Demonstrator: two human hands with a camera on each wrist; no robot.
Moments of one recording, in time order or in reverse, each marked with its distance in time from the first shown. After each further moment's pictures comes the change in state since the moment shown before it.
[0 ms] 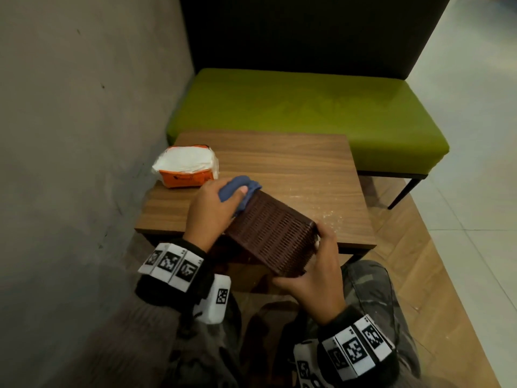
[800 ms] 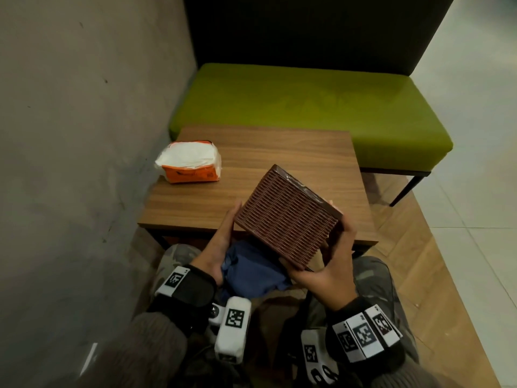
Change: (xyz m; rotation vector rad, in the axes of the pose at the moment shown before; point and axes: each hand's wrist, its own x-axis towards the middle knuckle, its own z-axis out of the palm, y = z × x) left_hand -0.052 0.005 0.016 -1.151 -0.540 -0.951; right_hand 0.006 0.003 -0.011 0.303 0.021 -0.039
